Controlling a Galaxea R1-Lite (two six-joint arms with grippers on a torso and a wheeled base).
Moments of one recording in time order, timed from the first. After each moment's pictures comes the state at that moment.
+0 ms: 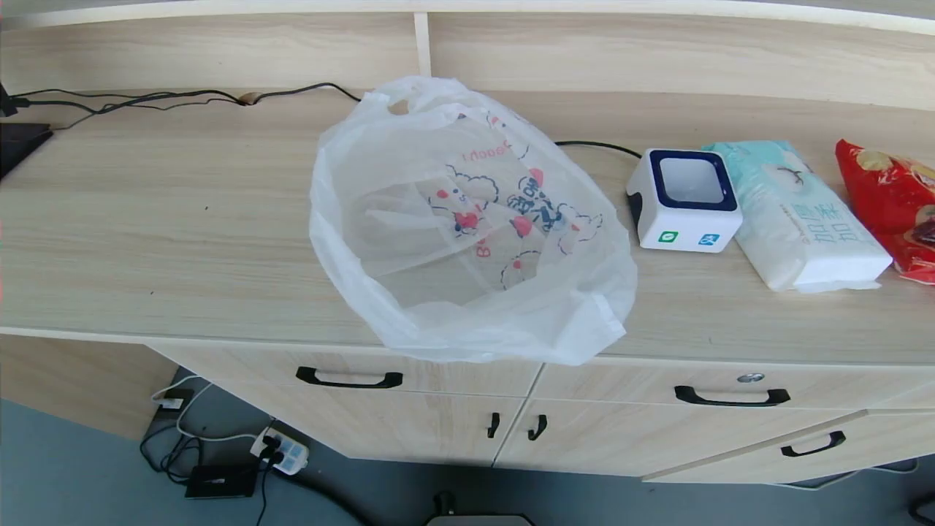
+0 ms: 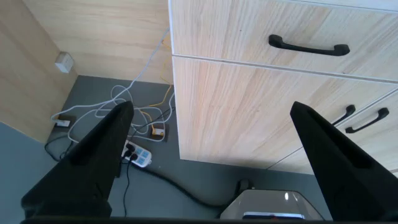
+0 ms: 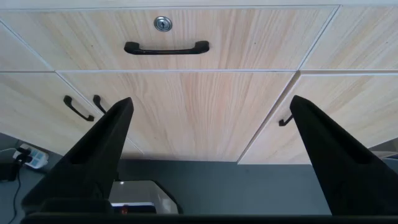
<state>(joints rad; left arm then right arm) 0.00 0.00 0.00 -0.02 0.00 0.01 0.00 0.00 0.00 0.00 -0.03 0.01</state>
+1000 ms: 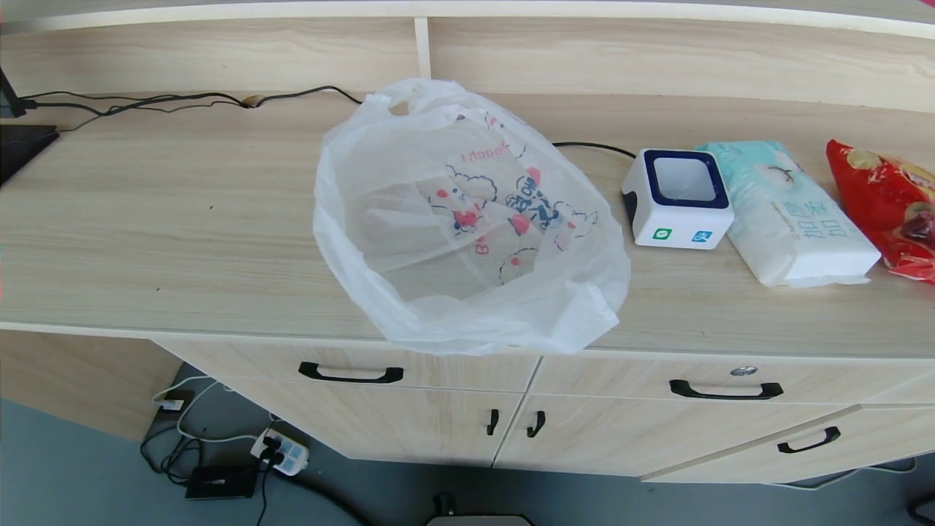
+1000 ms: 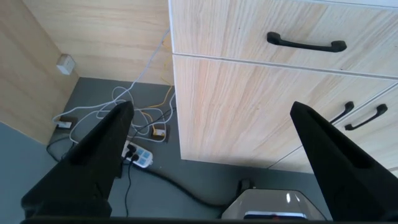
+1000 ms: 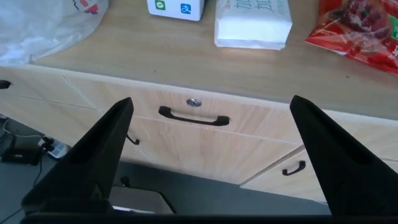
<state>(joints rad) 0.00 0.00 0.00 -0.02 0.00 0.02 0.01 0.50 -0.45 -0.04 0.11 -0.07</state>
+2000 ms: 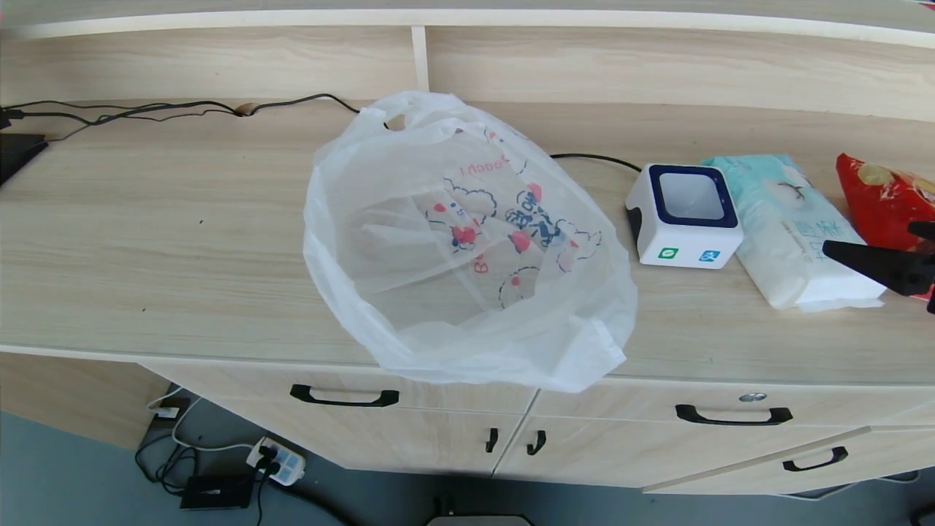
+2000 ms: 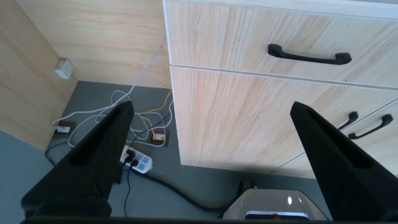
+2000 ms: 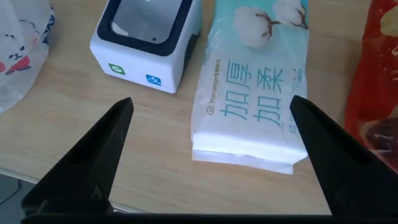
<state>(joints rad) 0.00 0.00 0.00 -0.02 0.00 0.02 -0.07 1.16 -0.80 -0.21 0.22 -0.15</state>
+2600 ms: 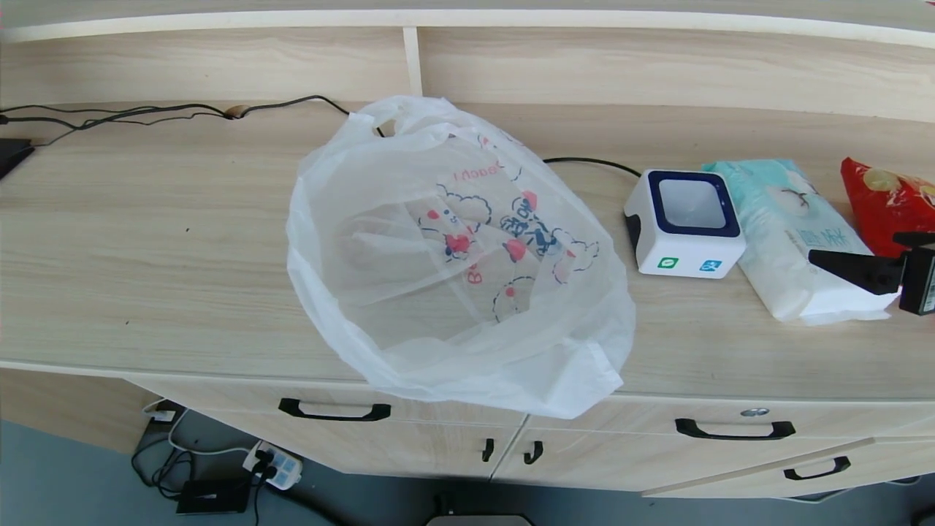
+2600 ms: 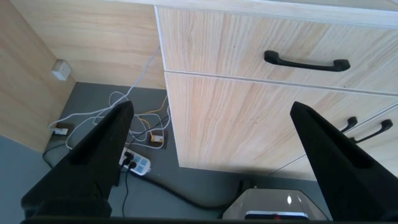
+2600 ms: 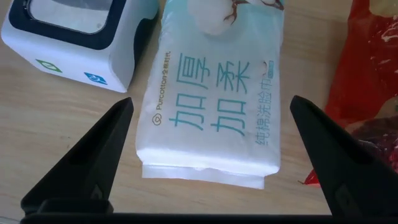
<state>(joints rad) 0.00 0.00 0.00 -0.02 0.00 0.02 -0.13 1.27 -0.82 -0.21 0.22 -0.19</state>
